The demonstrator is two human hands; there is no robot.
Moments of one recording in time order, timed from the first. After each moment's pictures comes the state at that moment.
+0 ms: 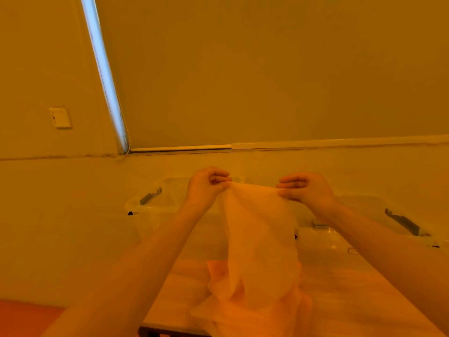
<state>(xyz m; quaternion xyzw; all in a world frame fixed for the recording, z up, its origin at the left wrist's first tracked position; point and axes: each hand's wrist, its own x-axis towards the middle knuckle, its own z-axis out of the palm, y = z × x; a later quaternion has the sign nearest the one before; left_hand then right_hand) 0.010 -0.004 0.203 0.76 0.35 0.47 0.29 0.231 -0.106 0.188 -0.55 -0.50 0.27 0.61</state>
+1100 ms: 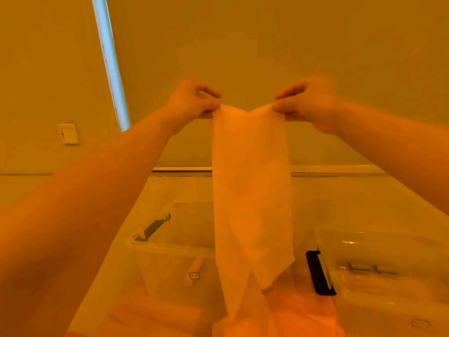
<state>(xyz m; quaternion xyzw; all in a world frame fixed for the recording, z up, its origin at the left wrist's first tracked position) -0.006 0.109 0.418 0.79 0.31 0.47 0.24 0.219 0.025 0.403 -0.52 -0.57 0.16 0.61</state>
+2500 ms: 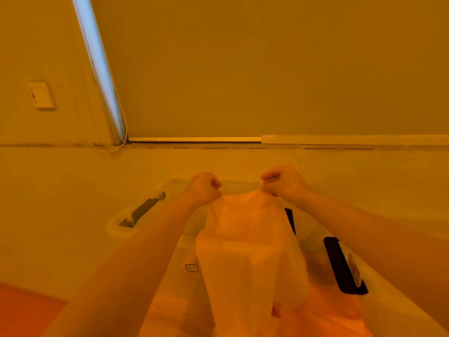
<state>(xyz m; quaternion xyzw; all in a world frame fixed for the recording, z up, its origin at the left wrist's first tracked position) 0.012 0.234 0.168 0.79 0.52 0.25 0.21 0.216 0.152 0.172 -0.68 -0.55 0.20 0.45</state>
